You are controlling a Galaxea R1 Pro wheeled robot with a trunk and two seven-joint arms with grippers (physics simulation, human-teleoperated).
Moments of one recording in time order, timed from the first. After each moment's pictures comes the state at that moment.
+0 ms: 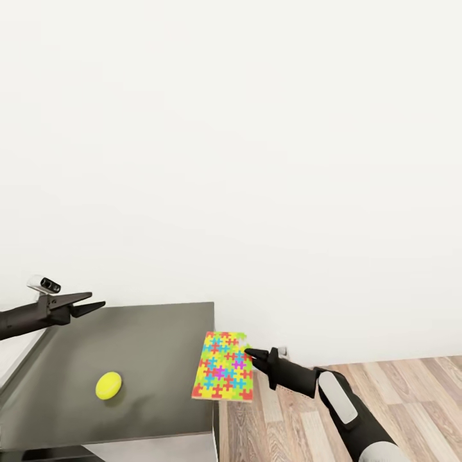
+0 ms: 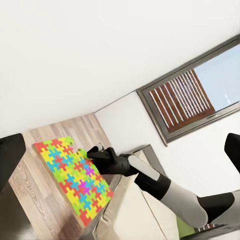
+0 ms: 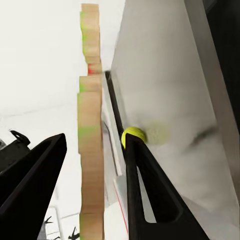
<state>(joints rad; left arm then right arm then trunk) -0.59 0.61 0.17 -1.02 0.45 1.03 -1.57 -0.48 -0.01 0.02 -0.76 -0.96 0.95 0.57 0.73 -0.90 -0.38</state>
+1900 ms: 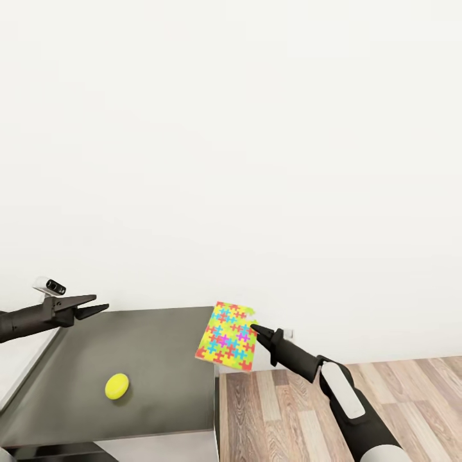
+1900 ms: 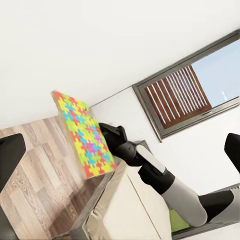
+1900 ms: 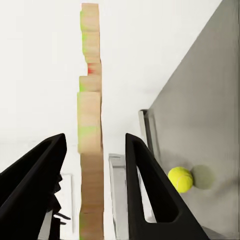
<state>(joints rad) -0.59 0.61 0.14 -1.02 0.45 1.04 -1.57 -0.45 0.00 0.01 -0.93 -1.14 0.82 0.46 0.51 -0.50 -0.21</state>
